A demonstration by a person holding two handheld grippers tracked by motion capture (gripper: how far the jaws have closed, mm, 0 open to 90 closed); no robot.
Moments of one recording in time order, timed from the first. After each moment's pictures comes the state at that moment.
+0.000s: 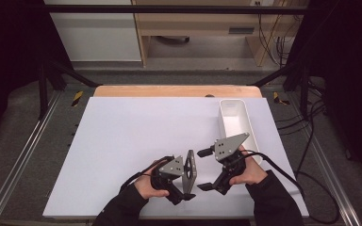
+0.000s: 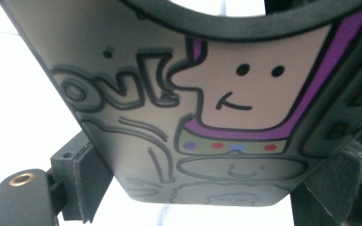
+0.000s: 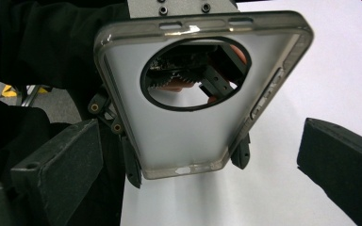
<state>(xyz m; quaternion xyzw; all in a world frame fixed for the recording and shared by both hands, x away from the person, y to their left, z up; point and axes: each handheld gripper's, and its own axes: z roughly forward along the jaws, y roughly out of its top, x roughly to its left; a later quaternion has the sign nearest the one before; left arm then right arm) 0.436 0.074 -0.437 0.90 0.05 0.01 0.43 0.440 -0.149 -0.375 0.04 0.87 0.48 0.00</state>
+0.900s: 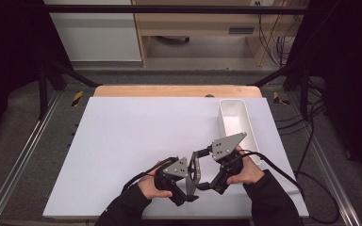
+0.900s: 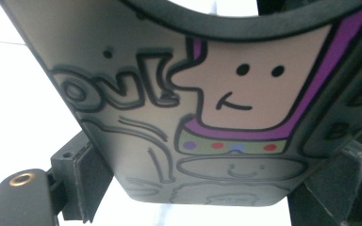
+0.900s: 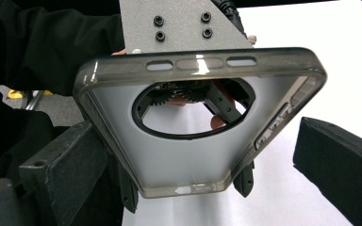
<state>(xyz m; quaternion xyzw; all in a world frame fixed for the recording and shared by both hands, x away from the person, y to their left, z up) 0.434 0.064 -0.440 0.90 0.04 0.00 0.43 0.442 -0.143 -0.377 0.03 0.87 0.49 -0.01</state>
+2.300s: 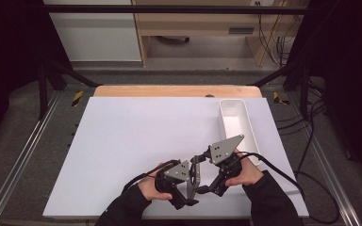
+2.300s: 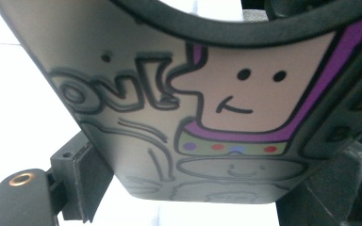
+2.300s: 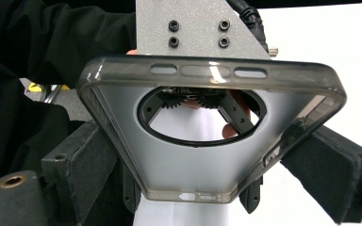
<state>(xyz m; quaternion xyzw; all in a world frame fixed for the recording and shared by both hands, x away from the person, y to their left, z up) 0.430 0.062 -0.444 0.91 0.02 -0.02 0.42 0.440 -0.140 -0.382 0.00 0.87 0.49 -0.03</state>
